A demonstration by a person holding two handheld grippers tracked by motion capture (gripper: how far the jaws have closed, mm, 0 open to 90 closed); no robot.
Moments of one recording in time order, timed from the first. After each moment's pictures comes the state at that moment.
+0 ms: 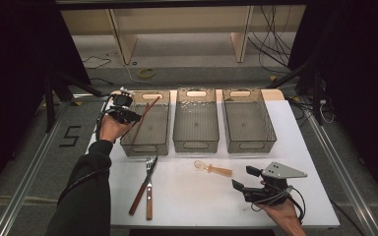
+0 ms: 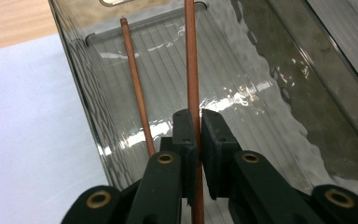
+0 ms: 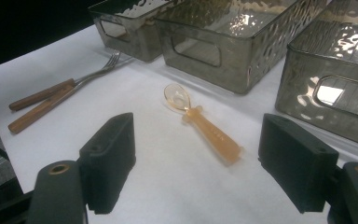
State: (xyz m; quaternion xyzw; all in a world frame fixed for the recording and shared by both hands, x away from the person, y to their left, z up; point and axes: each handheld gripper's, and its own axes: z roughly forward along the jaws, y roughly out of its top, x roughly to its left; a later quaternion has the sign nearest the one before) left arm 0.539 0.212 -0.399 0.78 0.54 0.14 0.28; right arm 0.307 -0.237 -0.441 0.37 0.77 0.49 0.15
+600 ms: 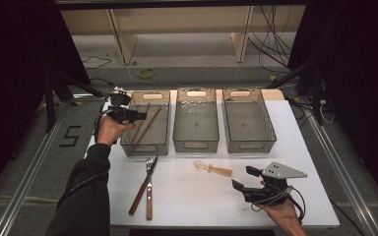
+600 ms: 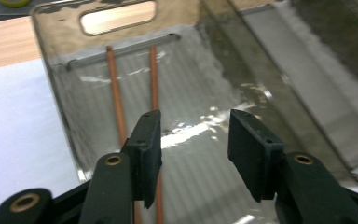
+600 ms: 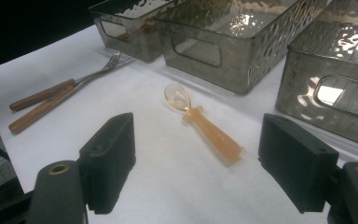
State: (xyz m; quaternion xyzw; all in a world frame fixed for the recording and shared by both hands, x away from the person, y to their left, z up) left arm 0.524 0.213 -0.386 0.77 0.52 0.13 0.36; right arm 0.307 -0.237 -0.441 0.37 0.77 0.49 0.15
